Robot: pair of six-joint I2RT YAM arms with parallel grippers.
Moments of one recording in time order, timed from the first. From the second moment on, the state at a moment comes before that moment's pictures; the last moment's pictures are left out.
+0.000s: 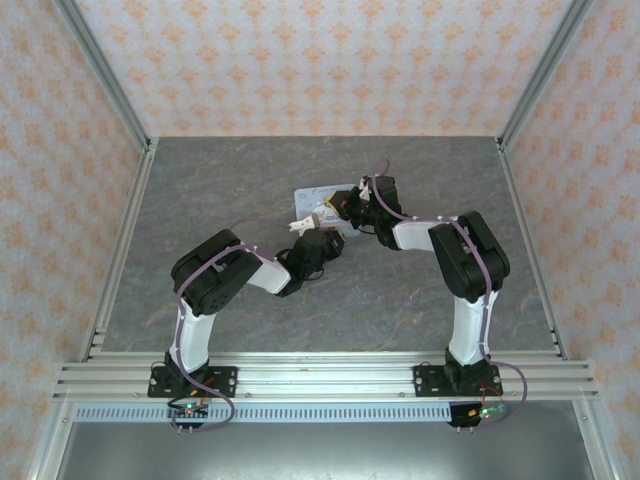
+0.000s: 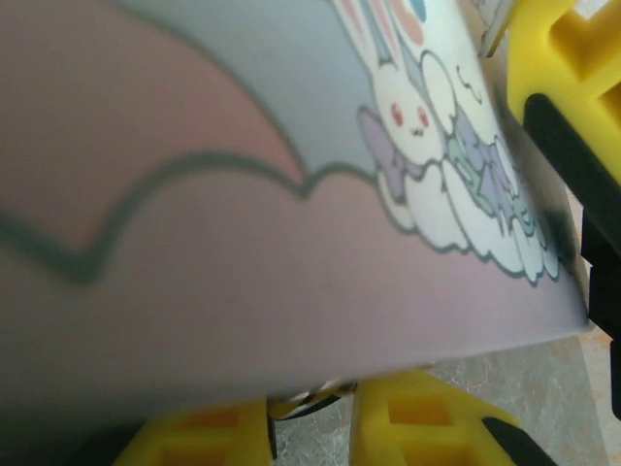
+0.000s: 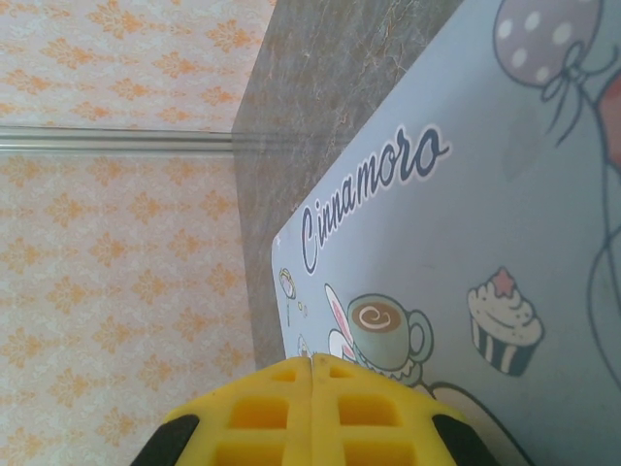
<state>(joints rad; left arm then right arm) -0.71 2.02 0.85 0.70 -0.19 -1.09 0.43 1.96 1.04 0.53 -0.47 1.25</state>
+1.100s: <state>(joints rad) -0.73 2.09 0.92 0.73 -0.29 -1.22 0.44 1.99 1.04 0.59 -0.47 1.26</state>
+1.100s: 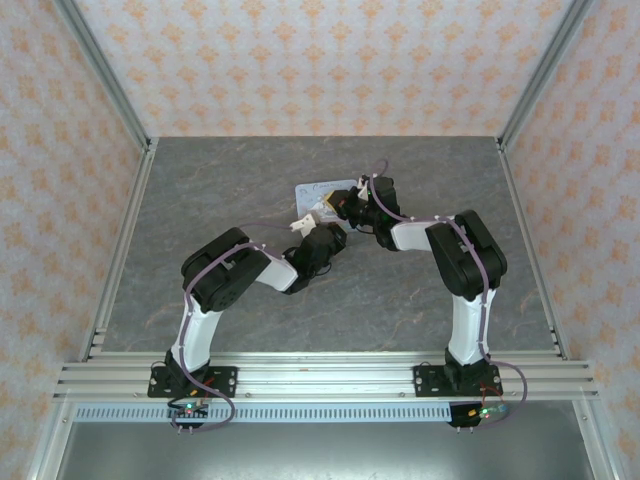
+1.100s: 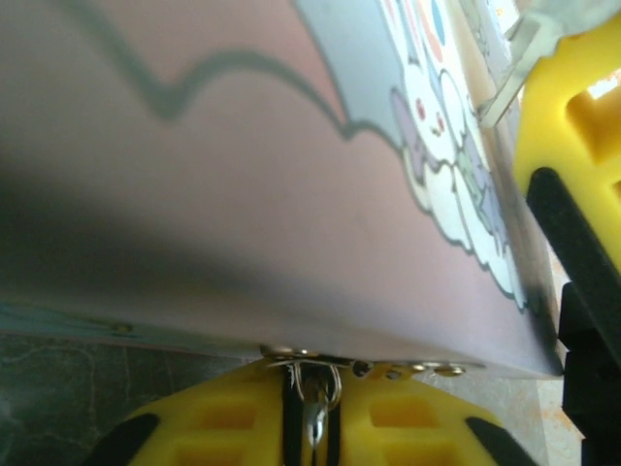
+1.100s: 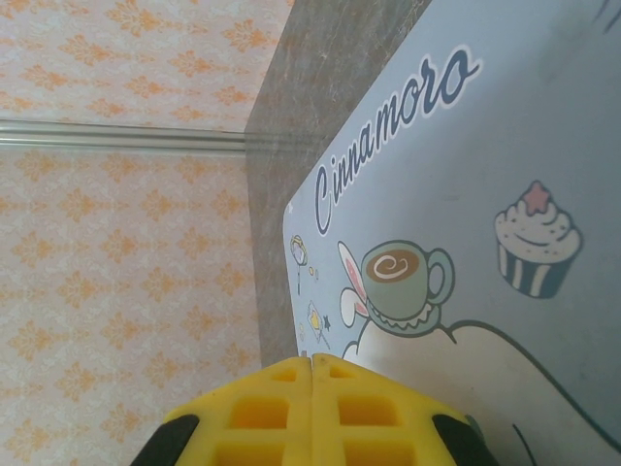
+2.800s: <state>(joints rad) -0.64 1.76 0.73 0.63 0.26 -1.31 0.41 1.25 0.23 0.71 -0.64 1.19</state>
